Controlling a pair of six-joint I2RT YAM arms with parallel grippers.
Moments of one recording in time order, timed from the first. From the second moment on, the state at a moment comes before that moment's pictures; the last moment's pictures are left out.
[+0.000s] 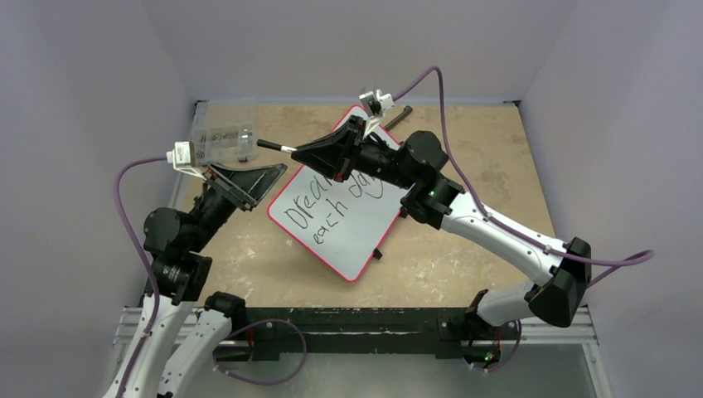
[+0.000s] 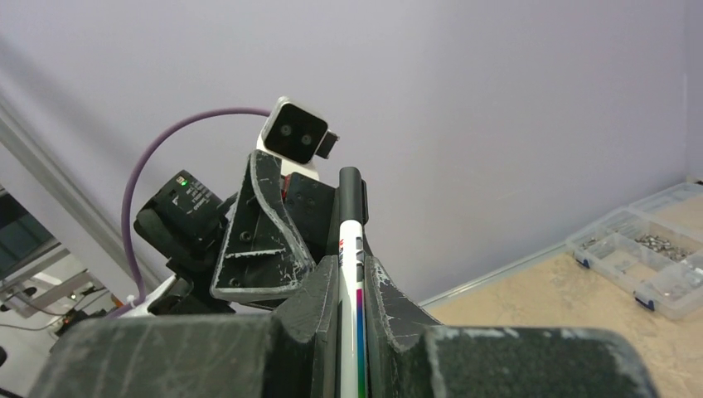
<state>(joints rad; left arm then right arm) -0.28 0.54 0.81 0.07 0.39 -1.16 0.90 1.40 1.33 0.43 -0.40 0.59</state>
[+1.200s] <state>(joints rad) -0.42 0.64 0.75 0.34 0.21 -1.17 0.90 1.39 1.27 0.40 -0.33 0.54</state>
